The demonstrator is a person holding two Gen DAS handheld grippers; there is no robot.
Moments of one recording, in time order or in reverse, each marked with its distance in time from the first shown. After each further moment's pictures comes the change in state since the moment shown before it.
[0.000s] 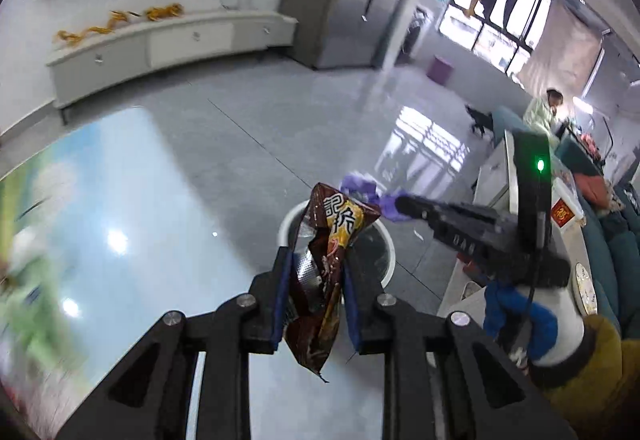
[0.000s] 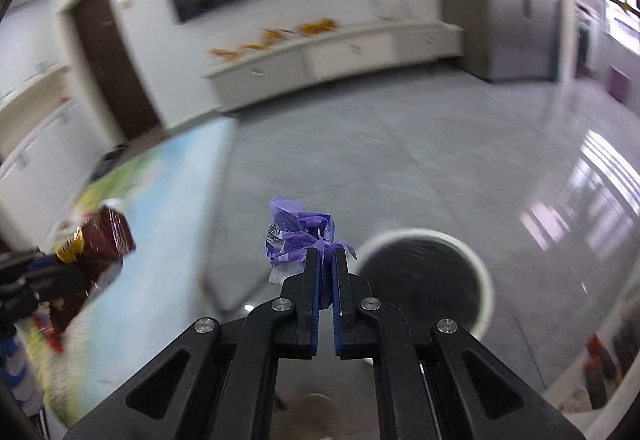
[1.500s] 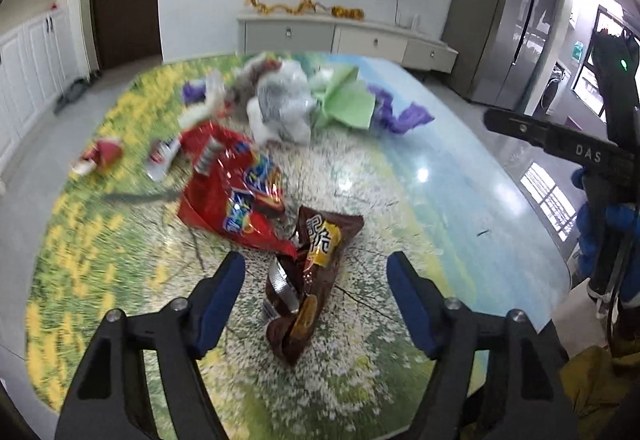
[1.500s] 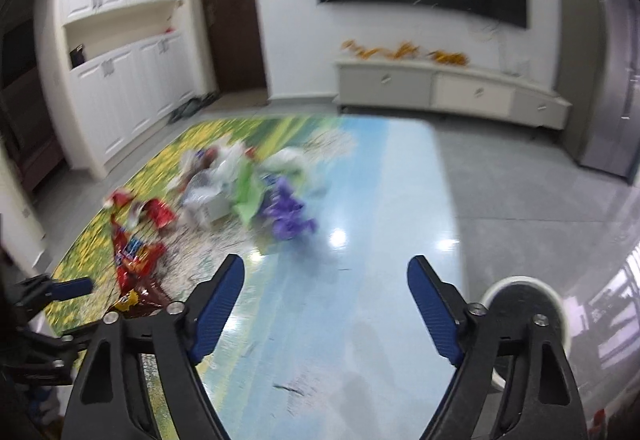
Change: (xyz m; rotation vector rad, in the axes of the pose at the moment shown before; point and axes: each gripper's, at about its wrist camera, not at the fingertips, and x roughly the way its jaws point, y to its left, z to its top) left arm -0.181 0.118 -0.254 -0.339 -0.120 0.452; right arm -0.044 0.263 -0.061 -0.454 -0.054 0.300
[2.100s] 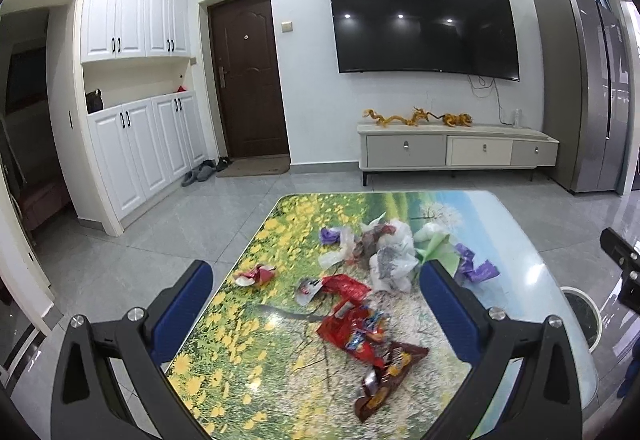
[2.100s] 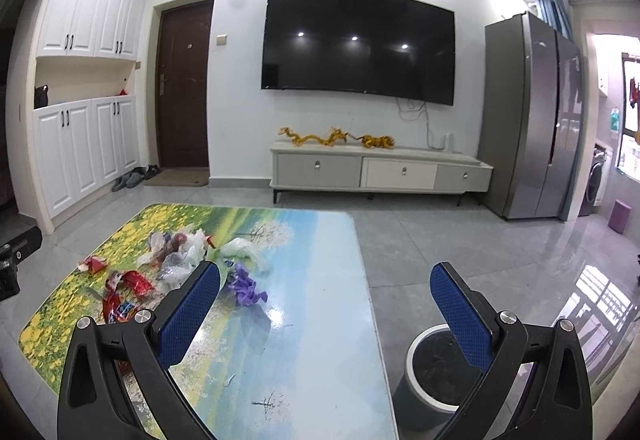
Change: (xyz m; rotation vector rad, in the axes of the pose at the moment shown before) left arm -0.126 -0.020 0.046 -0.072 -0.404 0.486; right arm -0.128 0.014 -0.006 0.054 -0.327 -0.298
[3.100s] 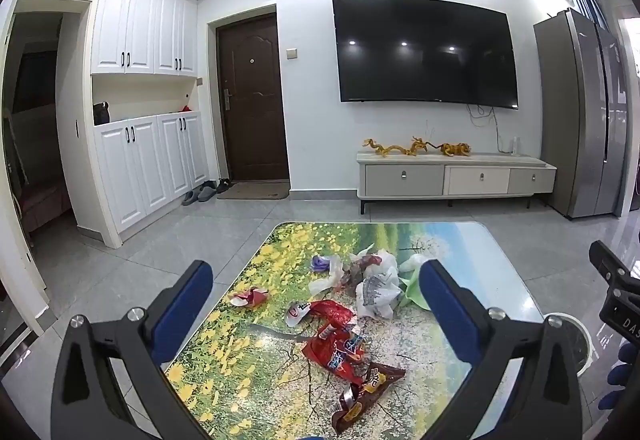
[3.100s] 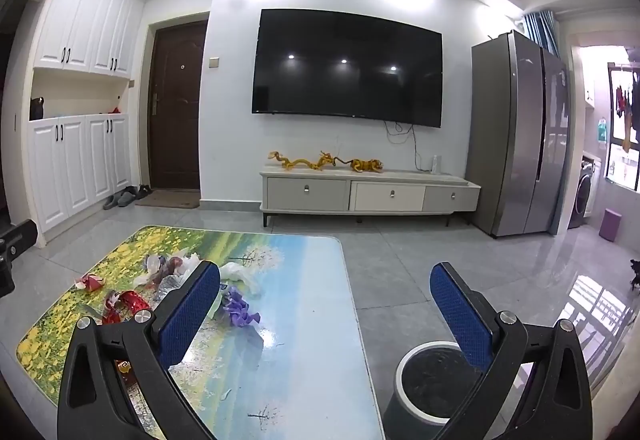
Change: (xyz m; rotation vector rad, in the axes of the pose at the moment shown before) left arm -0.031 -0.020 0.011 -0.034 -0.110 0.012; right arm -0.025 -0.001 0.009 0.009 -0.103 -0.053
